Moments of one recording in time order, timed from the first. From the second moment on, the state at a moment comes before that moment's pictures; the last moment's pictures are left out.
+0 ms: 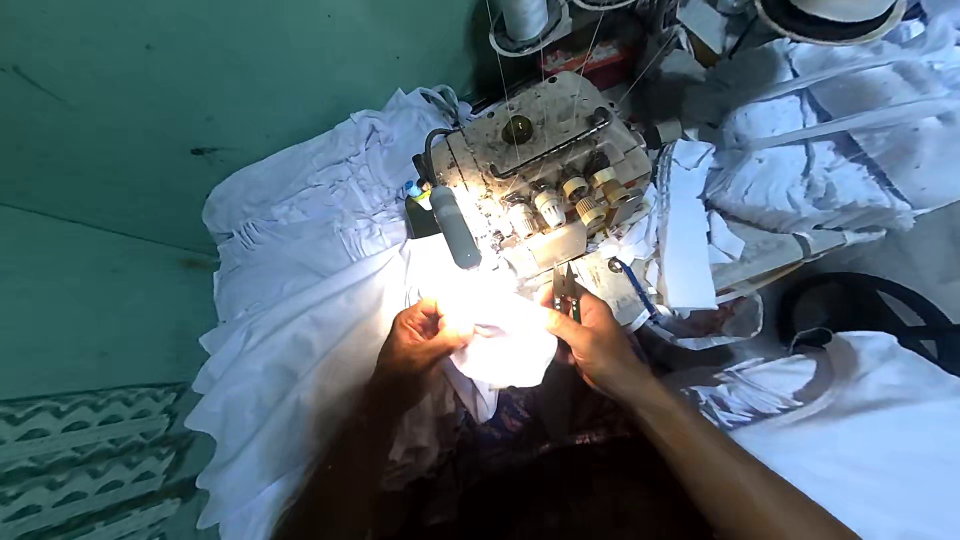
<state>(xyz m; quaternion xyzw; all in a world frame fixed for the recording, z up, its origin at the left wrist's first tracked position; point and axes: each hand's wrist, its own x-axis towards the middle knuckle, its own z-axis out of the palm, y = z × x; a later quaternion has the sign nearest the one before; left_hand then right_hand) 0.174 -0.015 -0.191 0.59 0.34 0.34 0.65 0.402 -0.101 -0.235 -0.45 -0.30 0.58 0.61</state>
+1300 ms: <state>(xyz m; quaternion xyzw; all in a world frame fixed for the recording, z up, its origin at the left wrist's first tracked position) 0.181 0.024 -0.165 0.86 0.45 0.18 0.17 0.386 -0.101 -0.271 -0.69 -0.45 0.30 0.49</state>
